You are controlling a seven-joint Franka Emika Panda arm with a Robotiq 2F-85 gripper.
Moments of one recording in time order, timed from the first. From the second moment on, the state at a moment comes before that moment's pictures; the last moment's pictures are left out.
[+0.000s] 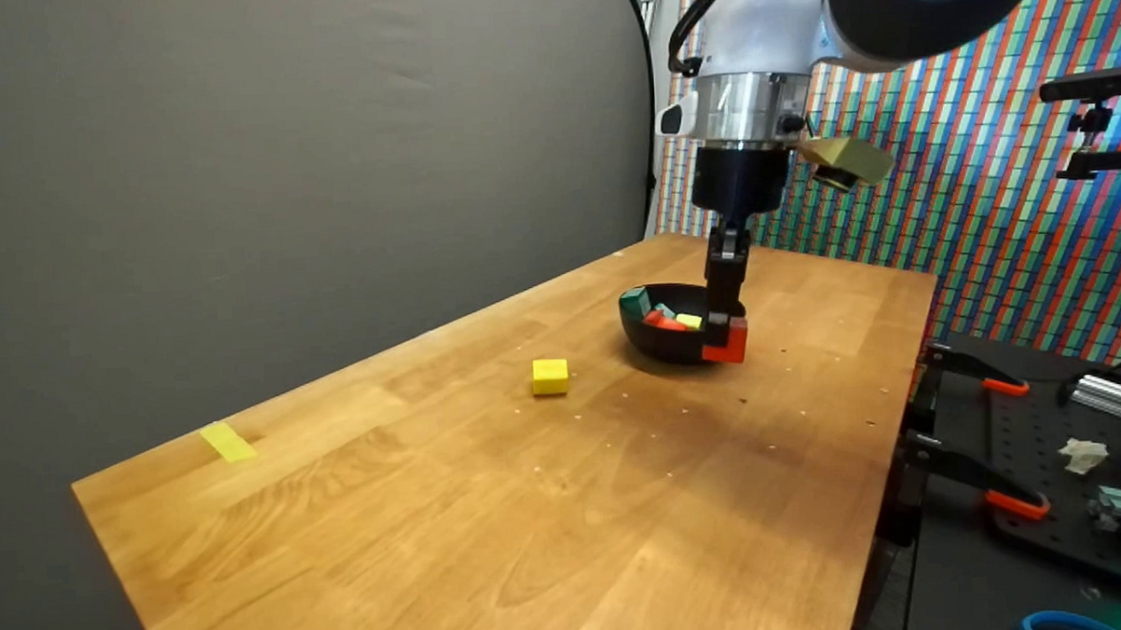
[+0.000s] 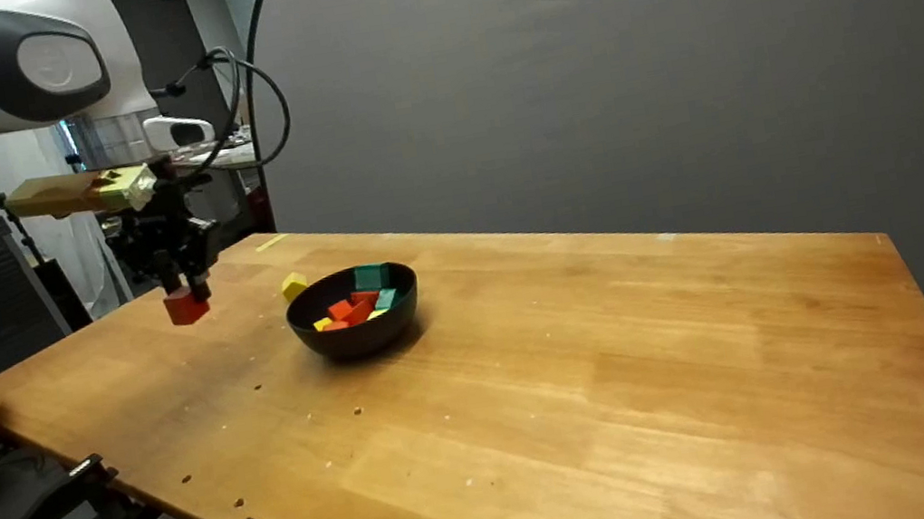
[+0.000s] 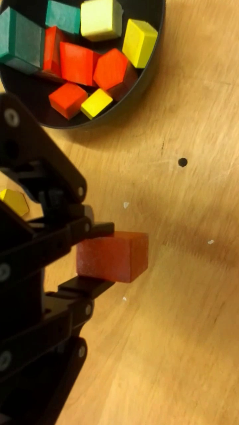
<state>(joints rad) 0.21 0.02 0.21 -2.61 0.09 2.66 -0.05</state>
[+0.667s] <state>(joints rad) 0.35 0.22 0.02 -2.71 -0.36 2.97 0.35</state>
